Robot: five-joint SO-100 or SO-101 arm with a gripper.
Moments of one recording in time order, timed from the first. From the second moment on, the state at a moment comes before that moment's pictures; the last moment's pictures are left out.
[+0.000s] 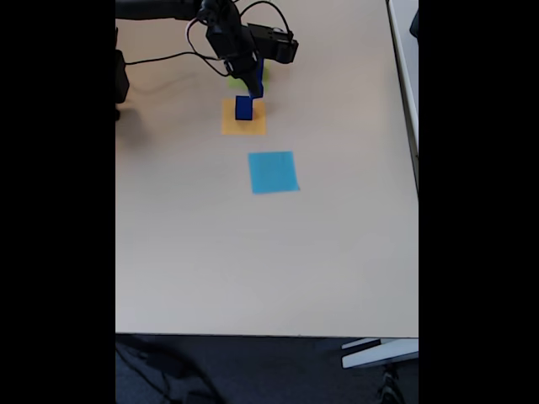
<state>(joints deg) 11.1 89.0 82.9 72.3 65.2</state>
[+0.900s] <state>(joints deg) 22.7 70.8 71.3 65.7 50.4</state>
